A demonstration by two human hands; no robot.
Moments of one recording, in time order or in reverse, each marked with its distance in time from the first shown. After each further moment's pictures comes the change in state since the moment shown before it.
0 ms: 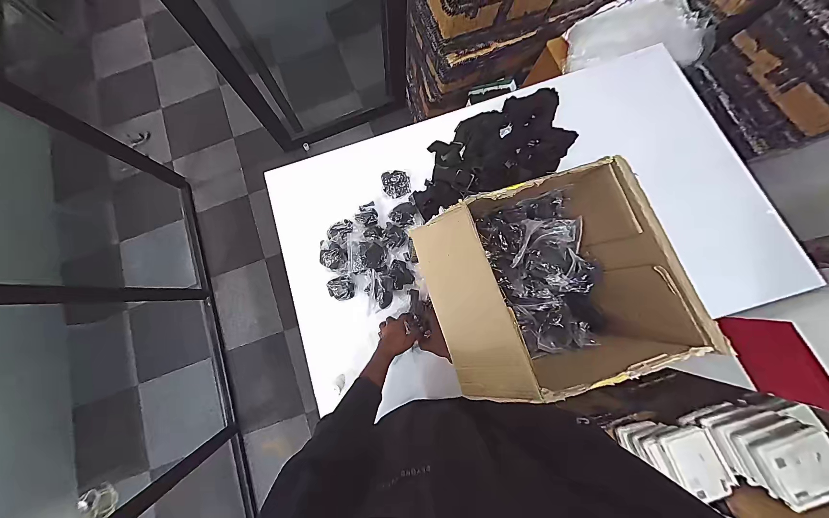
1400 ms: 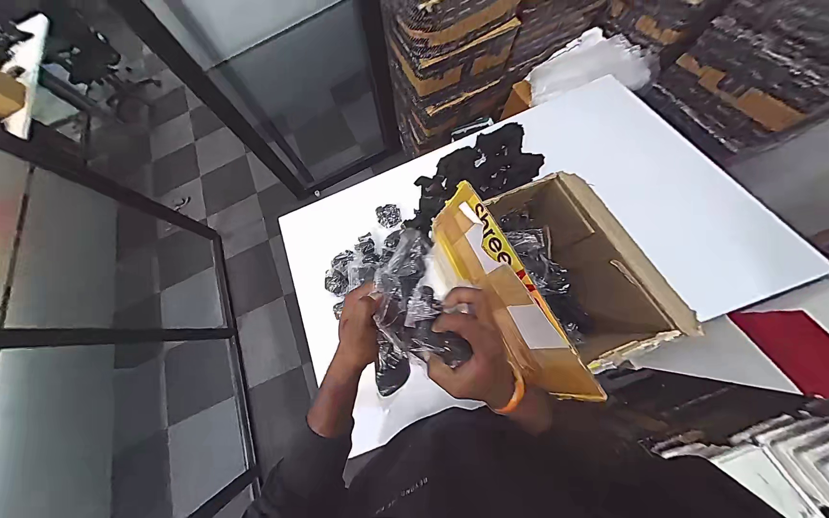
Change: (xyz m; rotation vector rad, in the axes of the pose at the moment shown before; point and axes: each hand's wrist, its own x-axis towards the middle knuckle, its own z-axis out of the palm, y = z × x) left_hand -0.229 0.187 -0.160 -0.911 0.399 0.978; right_hand -0.039 0.093 -0.017 0.399 0.940 -1.302
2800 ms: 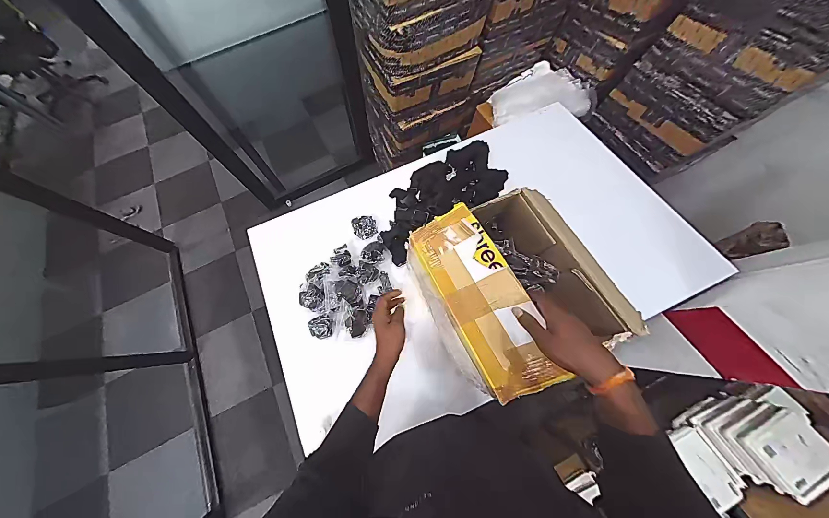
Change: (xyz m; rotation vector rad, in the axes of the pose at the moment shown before) left_hand -0.003 -0.202 0.019 0.198 0.132 -0.162; right_hand -0.008 0.048 -0.170 -0.656 -0.420 0.987
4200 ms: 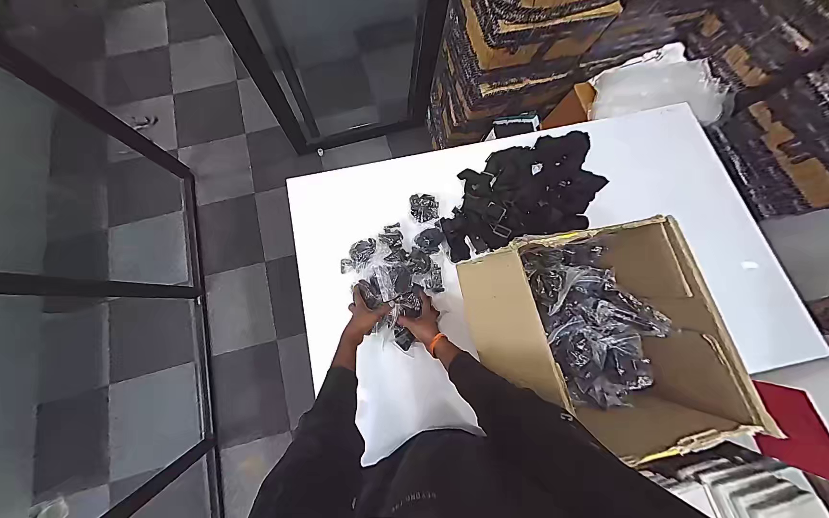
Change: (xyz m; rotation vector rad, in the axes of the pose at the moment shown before) left_hand 0.066 -0.151 -0.208 0.295 0.034 -0.791; right_hand 0.182 -0.113 0.404 0.347 -0.193 0.238
